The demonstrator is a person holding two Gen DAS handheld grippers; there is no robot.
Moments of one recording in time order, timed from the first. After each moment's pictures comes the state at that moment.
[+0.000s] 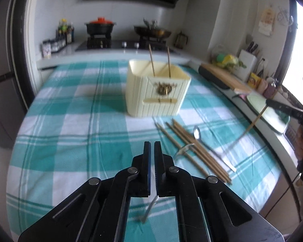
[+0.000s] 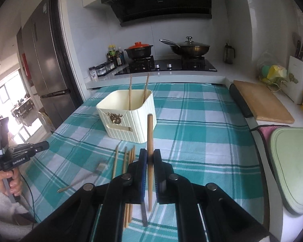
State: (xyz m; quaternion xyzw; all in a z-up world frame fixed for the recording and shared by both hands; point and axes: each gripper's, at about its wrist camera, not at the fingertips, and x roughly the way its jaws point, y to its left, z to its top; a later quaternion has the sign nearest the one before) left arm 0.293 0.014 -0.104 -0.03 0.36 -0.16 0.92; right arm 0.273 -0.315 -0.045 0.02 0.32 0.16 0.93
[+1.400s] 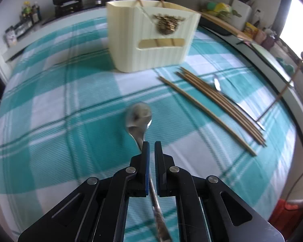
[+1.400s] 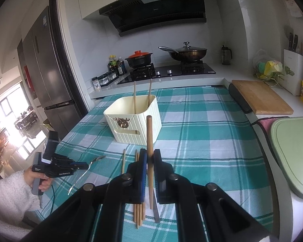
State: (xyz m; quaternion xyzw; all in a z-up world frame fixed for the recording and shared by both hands) left arm 0.347 0.003 -0.184 0.06 0.48 -0.24 0.84; right arm 0.249 -0.316 -0.048 0.06 0.30 0.16 0.94
